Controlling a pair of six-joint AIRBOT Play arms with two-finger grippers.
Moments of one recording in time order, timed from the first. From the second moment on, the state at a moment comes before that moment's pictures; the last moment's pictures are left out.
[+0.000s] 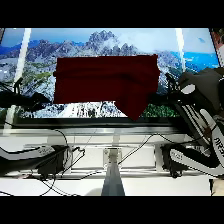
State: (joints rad) left arm 0.63 -1.45 0.90 1.05 -1.31 -1.07; right arm -0.08 -1.24 0.67 -0.89 0.98 1.19
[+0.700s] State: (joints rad) left arm 0.47 -1.58 0.89 0.88 -1.11 -1.04; right arm -0.22 -1.24 0.65 -1.00 1.08 1.19
